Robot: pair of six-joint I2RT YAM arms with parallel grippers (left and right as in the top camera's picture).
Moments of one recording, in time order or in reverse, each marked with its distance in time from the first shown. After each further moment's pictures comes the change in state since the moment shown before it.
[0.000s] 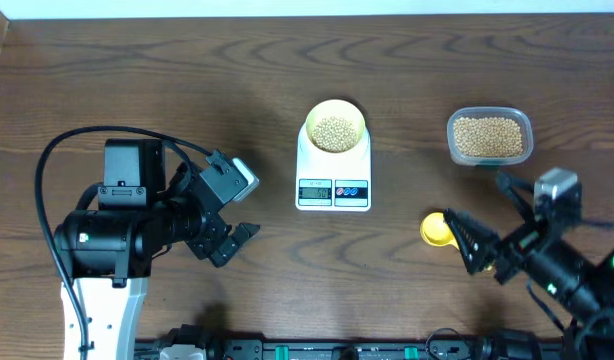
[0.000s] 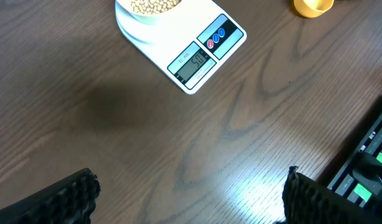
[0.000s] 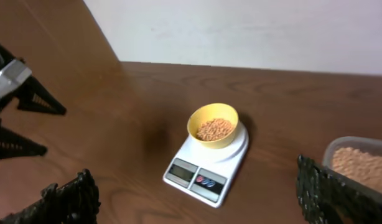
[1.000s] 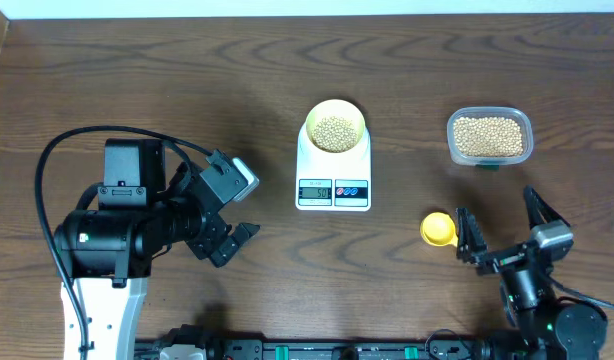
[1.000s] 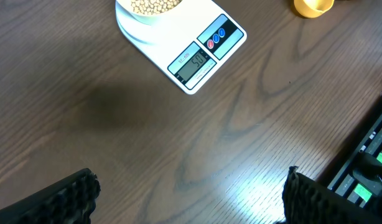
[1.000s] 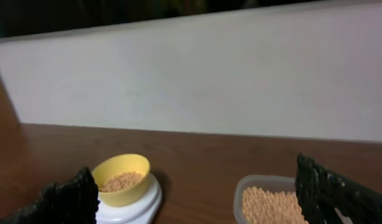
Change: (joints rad) left arm 0.000 0.000 0.000 0.001 0.000 0.000; right arm 0.116 -0.510 -0.677 0.619 0.463 0.086
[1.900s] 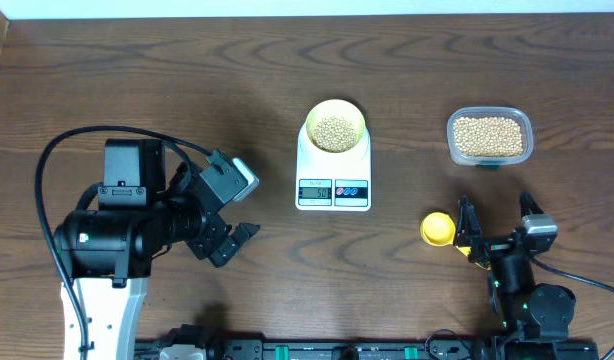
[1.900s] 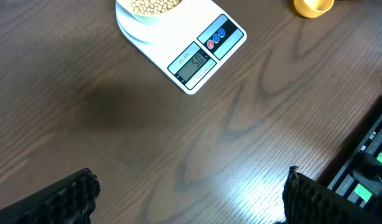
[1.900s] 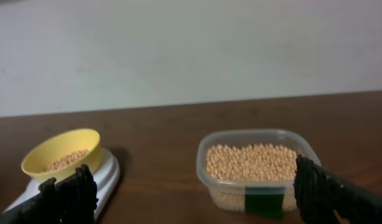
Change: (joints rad) left arm 0.000 0.000 0.000 0.000 0.000 0.000; right arm 0.002 -0.001 -0.229 0.130 0.158 0.022
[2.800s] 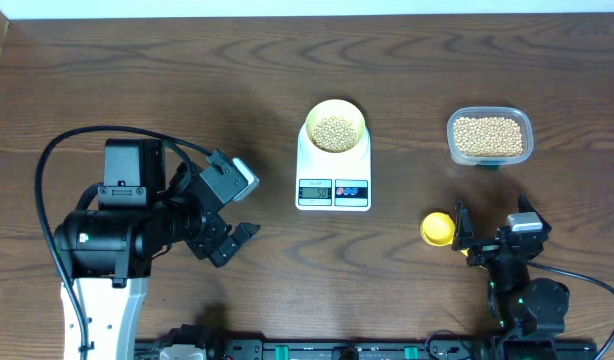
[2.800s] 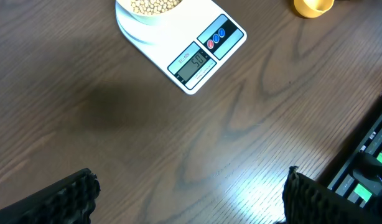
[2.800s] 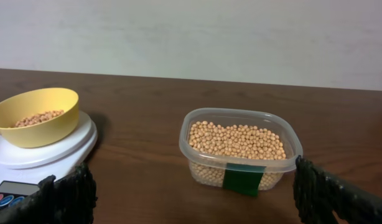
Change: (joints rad) left arm 0.000 0.000 0.000 0.000 0.000 0.000; right arm 0.027 0.005 0.000 -0.082 0.046 -0.153
